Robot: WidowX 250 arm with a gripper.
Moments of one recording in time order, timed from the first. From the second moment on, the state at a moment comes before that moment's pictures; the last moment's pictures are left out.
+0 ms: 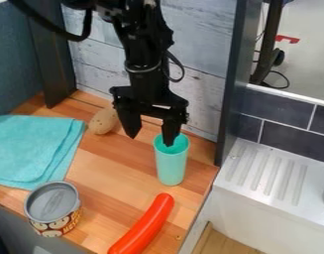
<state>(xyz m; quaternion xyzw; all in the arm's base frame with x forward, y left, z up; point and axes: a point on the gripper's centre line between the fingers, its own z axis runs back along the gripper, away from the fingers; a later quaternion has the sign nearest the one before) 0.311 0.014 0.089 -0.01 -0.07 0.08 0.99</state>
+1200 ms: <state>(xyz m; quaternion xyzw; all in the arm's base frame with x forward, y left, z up) 0.332 0.020 0.050 -0.03 -0.07 0.09 0.99</state>
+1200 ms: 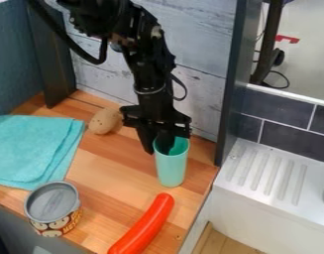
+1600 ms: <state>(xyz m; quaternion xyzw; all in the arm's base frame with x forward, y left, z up) 0.326 0.029 0.058 -0.06 -0.07 0.10 0.99</state>
